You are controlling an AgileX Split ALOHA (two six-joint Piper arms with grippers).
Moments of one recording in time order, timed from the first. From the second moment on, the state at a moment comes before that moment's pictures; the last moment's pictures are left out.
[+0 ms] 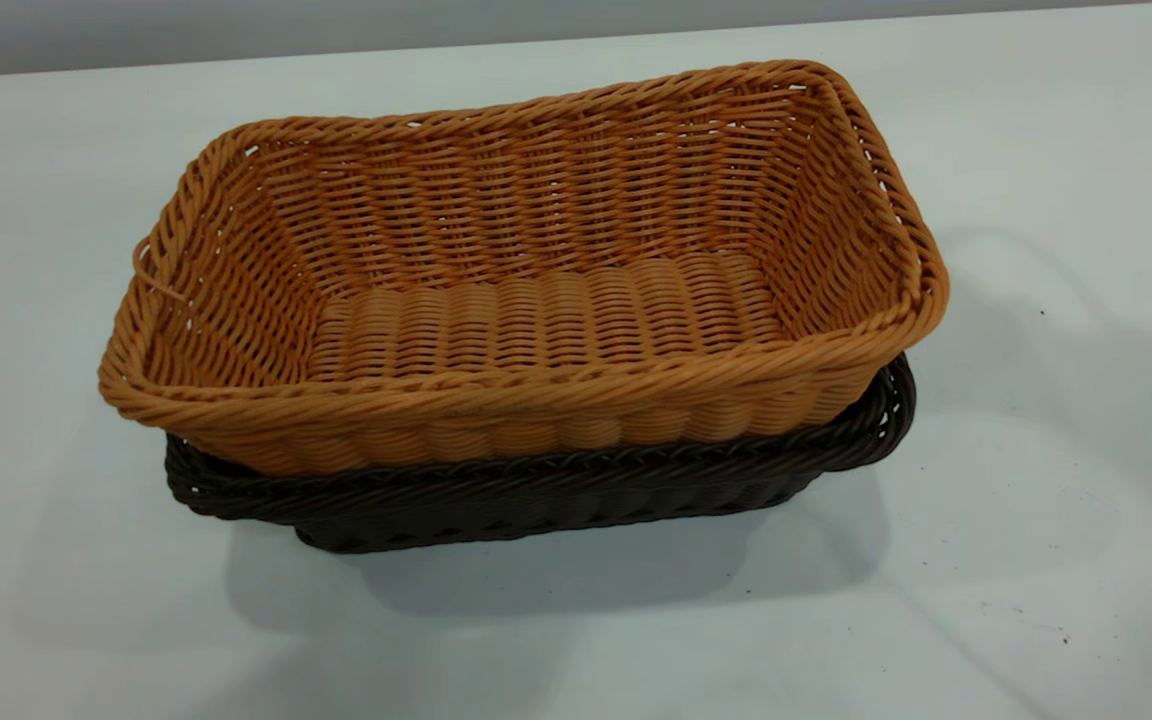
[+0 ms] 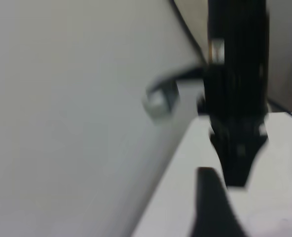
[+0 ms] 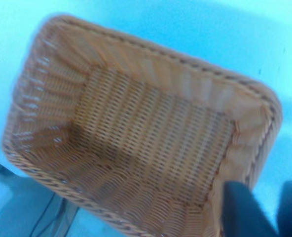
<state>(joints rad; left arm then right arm) -0.82 1.08 -1.11 -0.36 0.32 0.85 0.27 1.62 -1.57 0.40 1.23 -0.22</state>
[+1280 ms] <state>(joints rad) -1.05 1.02 -1.10 0.56 0.85 -0.11 0.27 0.45 -0.97 -0.06 0.78 -0.23</state>
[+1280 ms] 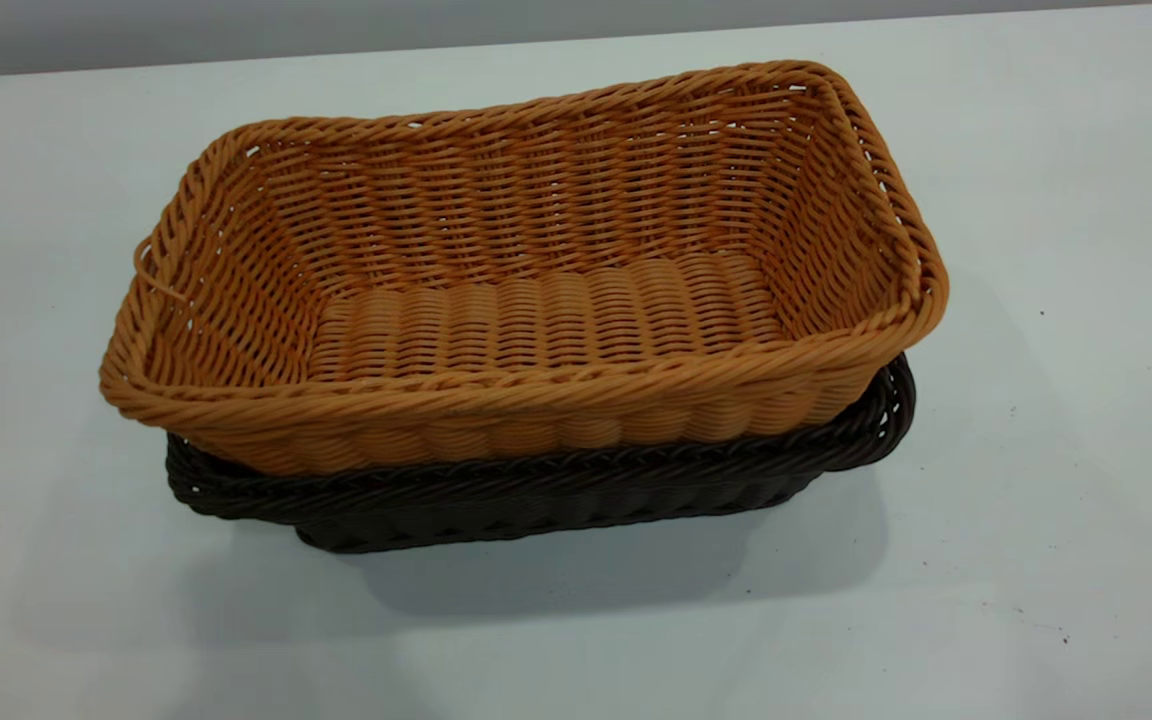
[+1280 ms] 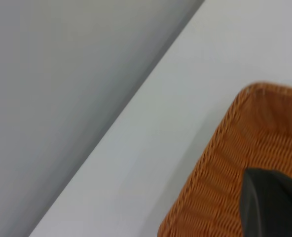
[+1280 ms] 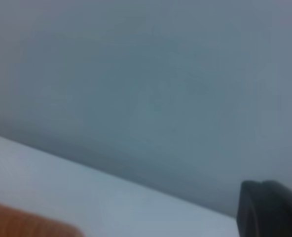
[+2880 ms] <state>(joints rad) -1.61 0.70 -0.73 0.20 1.22 -0.10 0.27 0.00 -0.49 0.10 1.06 -0.12</state>
